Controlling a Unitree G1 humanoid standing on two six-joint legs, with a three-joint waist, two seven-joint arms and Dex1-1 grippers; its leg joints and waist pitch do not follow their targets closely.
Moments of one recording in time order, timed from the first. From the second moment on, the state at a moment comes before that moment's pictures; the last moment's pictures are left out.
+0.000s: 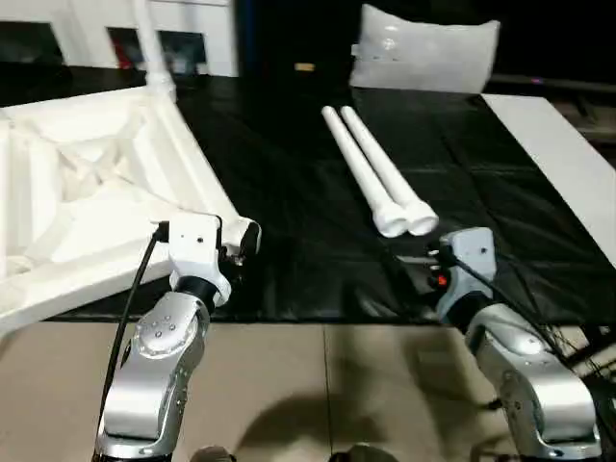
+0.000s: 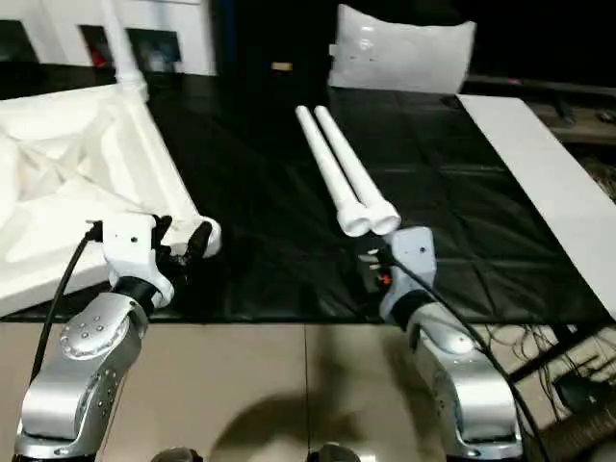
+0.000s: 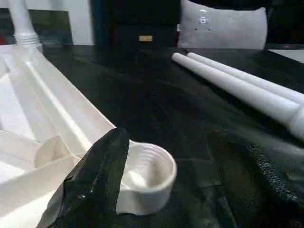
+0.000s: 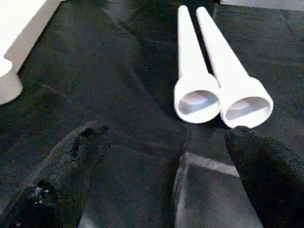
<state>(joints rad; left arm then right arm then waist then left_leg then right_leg) -0.08 0.11 -0.02 -0.31 -0.08 0.45 -0.11 -0.07 -0.19 0.01 -0.28 0.17 0.58 0.27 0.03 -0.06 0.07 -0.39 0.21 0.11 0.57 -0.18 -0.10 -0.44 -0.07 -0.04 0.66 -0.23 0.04</state>
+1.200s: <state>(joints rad) -0.08 0.17 -0.02 -0.32 -0.07 0.48 -0.14 -0.13 -0.18 0.09 -0.25 0.17 0.54 0.33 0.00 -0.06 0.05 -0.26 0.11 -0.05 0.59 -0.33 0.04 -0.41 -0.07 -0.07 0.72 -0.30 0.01</state>
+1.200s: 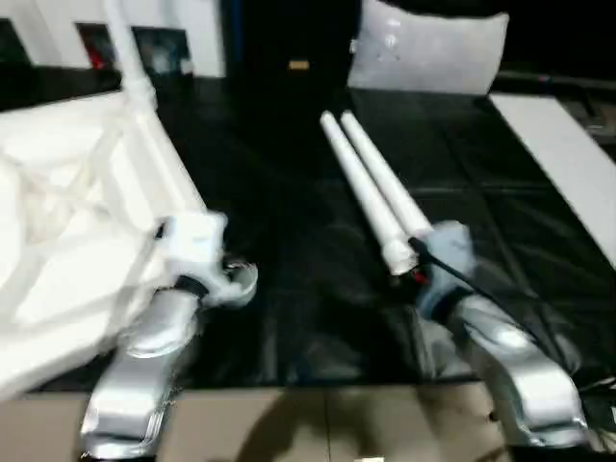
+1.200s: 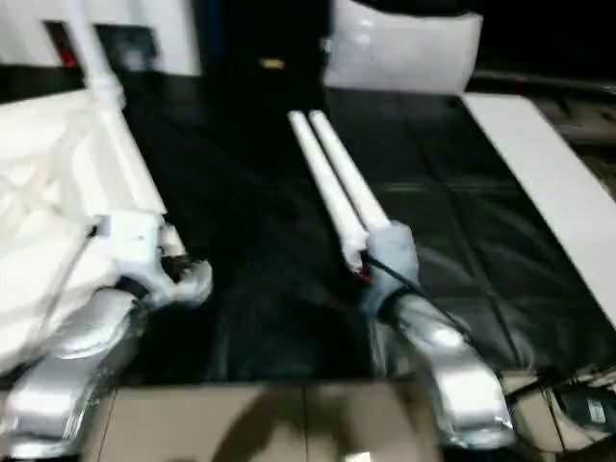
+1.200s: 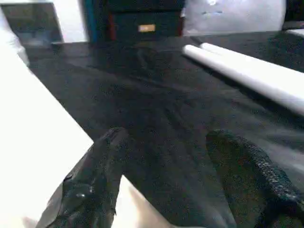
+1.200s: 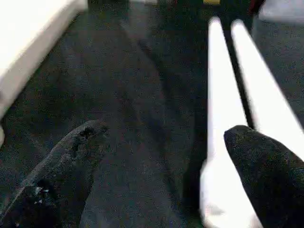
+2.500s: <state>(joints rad) -0.17 0.46 -0.18 -0.43 -0.22 0.69 -0.56 -0.78 -0.21 0.17 0.55 0.15 0.77 0.50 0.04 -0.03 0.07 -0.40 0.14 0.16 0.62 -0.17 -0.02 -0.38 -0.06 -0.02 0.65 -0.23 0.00</state>
